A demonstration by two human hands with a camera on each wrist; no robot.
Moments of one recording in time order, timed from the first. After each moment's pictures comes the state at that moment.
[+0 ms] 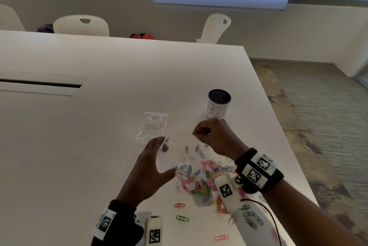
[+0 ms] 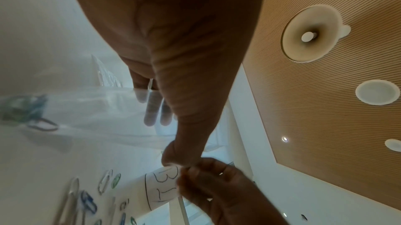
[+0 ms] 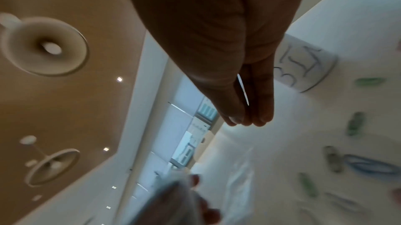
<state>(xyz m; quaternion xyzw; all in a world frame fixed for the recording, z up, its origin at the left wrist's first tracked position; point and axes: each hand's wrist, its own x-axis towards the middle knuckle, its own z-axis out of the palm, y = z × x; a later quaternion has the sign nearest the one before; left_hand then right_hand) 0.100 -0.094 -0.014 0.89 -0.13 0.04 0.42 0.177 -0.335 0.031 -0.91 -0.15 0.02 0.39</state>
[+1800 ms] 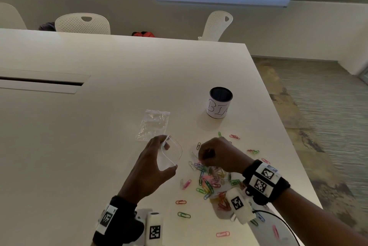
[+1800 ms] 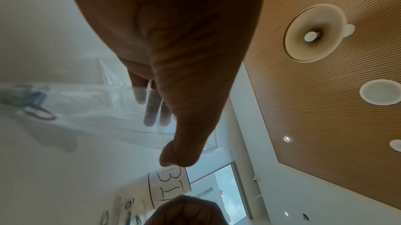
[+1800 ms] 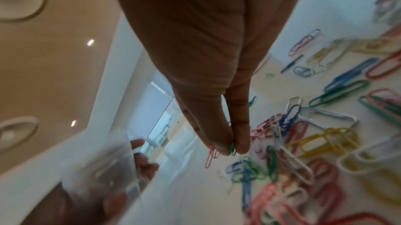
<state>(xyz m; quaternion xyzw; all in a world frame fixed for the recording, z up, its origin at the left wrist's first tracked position) 0.099 -0.092 -0.016 0.90 -0.12 0.02 0.42 0.155 -0.359 -0.009 -0.91 -0.24 0.14 0.29</state>
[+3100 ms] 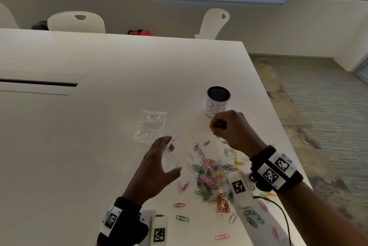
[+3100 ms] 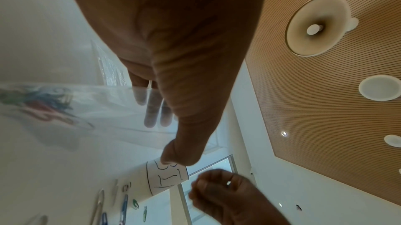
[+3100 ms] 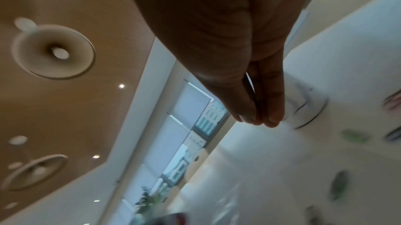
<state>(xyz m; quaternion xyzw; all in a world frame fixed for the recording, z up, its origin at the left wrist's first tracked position) 0.106 -0.108 -0.017 0.90 -0.13 0.01 0.42 0.177 -0.369 0.044 -0.93 -0.09 -0.02 0.35</state>
